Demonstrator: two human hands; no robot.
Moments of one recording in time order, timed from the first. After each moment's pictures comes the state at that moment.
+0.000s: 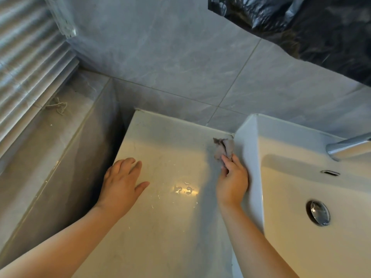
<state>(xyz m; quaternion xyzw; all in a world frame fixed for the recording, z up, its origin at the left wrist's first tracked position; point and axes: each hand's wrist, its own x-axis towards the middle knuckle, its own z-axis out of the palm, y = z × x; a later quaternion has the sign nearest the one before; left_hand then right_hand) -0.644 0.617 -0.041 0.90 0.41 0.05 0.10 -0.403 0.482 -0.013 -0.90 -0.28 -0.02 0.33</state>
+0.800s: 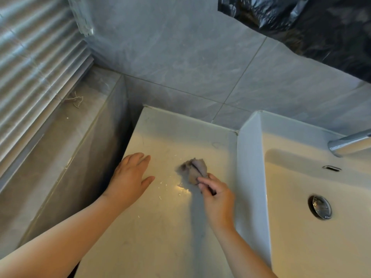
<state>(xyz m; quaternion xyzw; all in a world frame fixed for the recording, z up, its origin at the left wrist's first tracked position) -0.654 0.614 -0.022 0.90 0.39 0.05 0.19 -0.477 0.447 -0.013 -0.83 -0.30 0.17 0.44</state>
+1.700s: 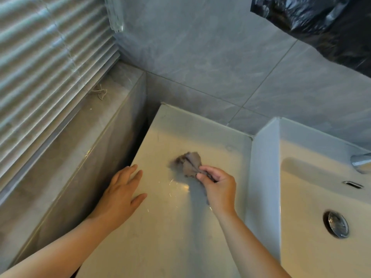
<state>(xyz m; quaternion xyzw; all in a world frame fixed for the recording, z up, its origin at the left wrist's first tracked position) -0.717 0.579 -0.034 0.86 0.44 0.04 0.24 -0.480 0.486 0.000 -0.78 -0.26 0.27 0.51</state>
